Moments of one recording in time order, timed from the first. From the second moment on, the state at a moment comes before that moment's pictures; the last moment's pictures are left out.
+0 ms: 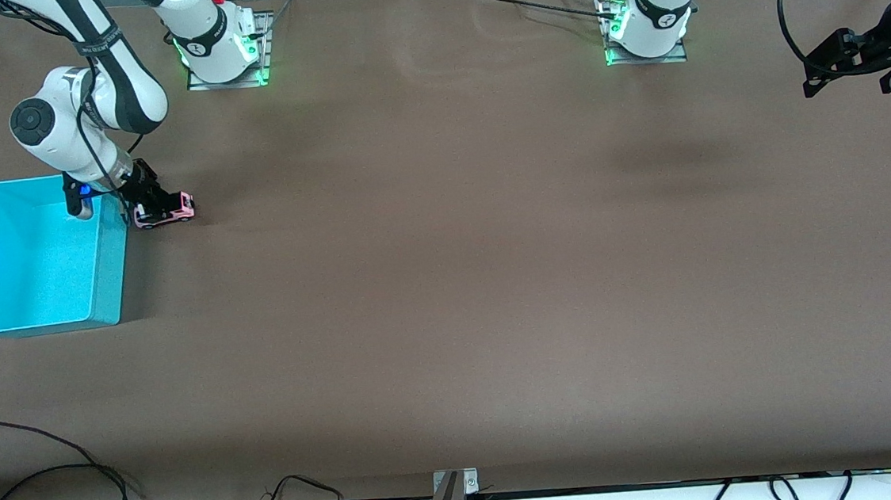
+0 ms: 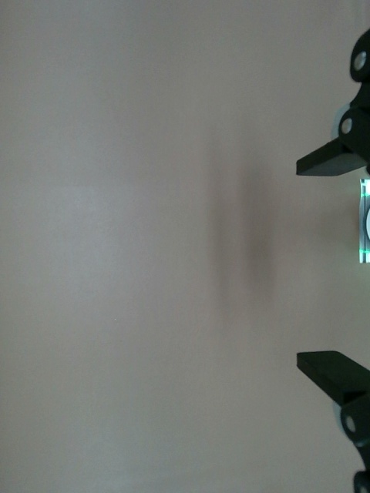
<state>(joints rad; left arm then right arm) -0.01 -0.08 -0.01 -1.59 0.05 1.44 0.02 0.00 0.08 -0.18 -2.67 -0.02 2.74 1.15</state>
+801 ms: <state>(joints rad) 0.08 -0.07 -0.09 -1.58 -0.01 1.44 0.01 0.00 -0.01 -0.18 -2.24 -0.02 2.11 1.19</state>
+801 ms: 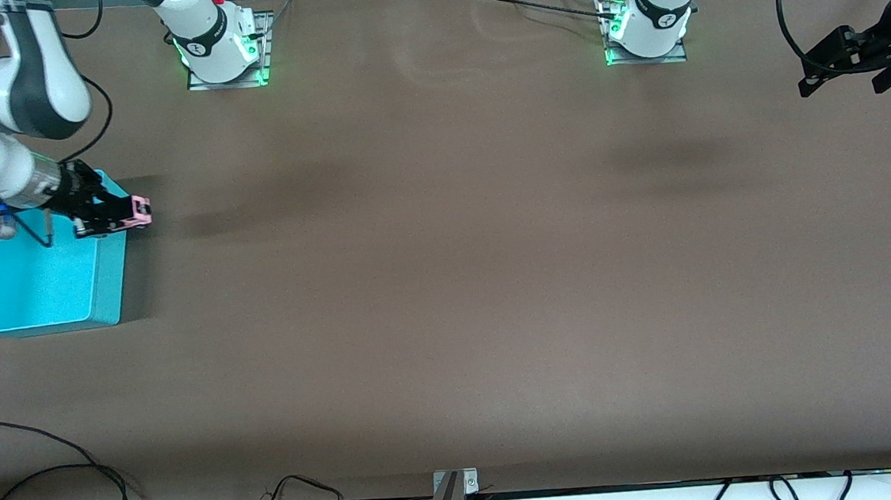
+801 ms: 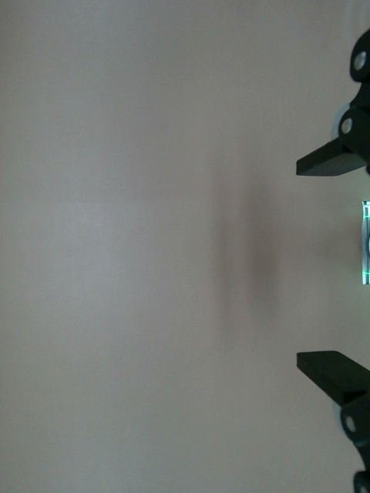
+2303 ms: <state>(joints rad) -0.04 -0.07 0.02 -1.58 -0.01 1.44 0.01 -0.06 0.46 -0.45 -2.10 0.12 2.40 0.86</state>
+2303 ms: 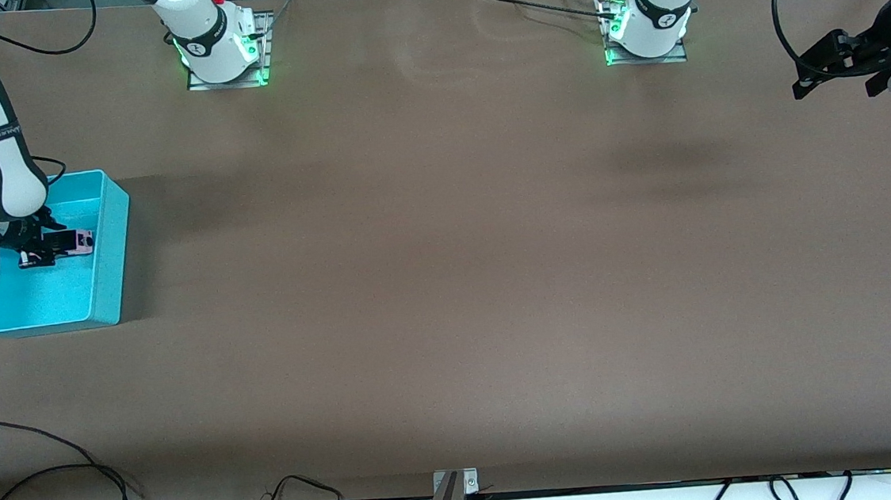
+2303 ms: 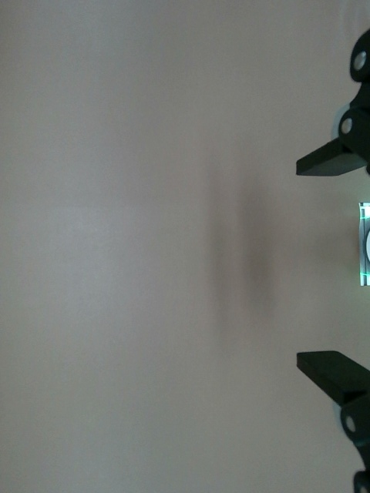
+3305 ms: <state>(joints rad) -0.04 -0.07 0.02 -1.58 -0.01 1.44 0.01 -0.03 0.39 -0.44 -1.77 0.12 1.85 0.77</state>
